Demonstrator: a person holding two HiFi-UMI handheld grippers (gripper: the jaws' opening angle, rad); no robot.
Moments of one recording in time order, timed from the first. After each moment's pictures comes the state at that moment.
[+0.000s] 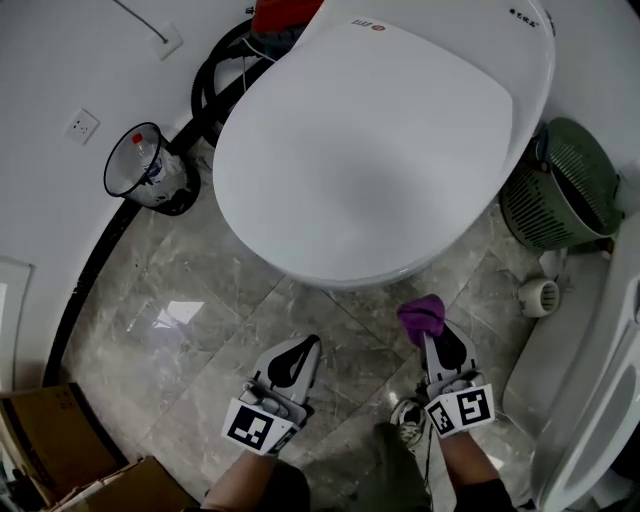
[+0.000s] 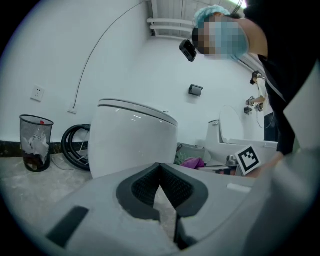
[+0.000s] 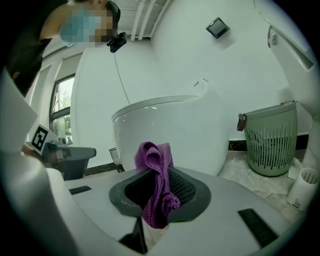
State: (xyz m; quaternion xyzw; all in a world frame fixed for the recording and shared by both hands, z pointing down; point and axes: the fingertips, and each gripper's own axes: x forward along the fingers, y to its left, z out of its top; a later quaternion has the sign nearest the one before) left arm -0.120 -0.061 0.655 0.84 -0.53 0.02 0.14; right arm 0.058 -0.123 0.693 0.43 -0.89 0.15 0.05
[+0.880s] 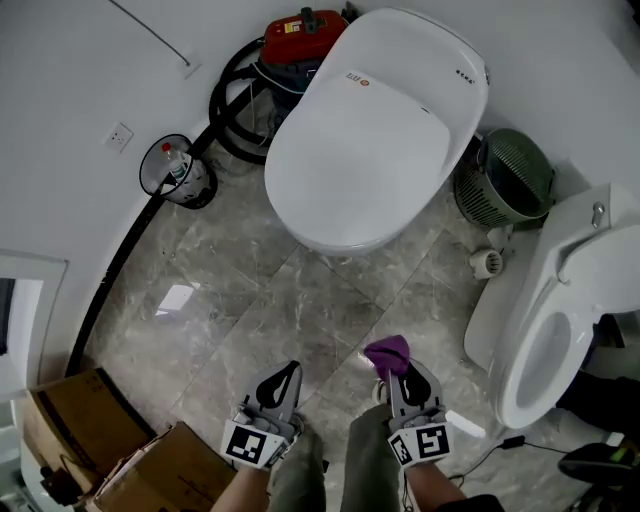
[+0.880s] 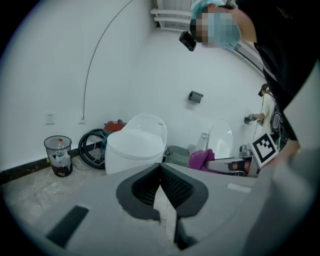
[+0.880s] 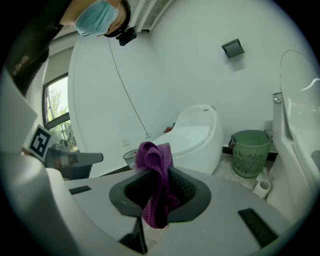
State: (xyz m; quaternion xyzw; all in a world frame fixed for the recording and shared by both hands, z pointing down) left arm -0.150 0.077 0.441 0.82 -0.53 0.07 0.21; right arm 0.023 0.044 0.453 0.46 -0.85 0.20 0.12
